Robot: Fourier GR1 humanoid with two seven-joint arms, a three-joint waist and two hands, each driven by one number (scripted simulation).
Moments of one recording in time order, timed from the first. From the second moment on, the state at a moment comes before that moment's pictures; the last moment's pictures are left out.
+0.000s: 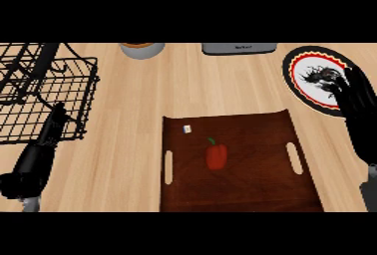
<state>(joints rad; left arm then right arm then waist) 0.03 0.46 -0.12 -1.56 0.13 0.20 -0.15 -0.15 -0.44 -0.01 -1.64 -0.44 -0.14 0.09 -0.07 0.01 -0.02</state>
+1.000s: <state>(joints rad) -0.11 0.38 -0.13 -1.51 0.22 0.17 0.11 -0.21 -0.41 0.27 -1.23 0.01 0.05 -0.52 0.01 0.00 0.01</state>
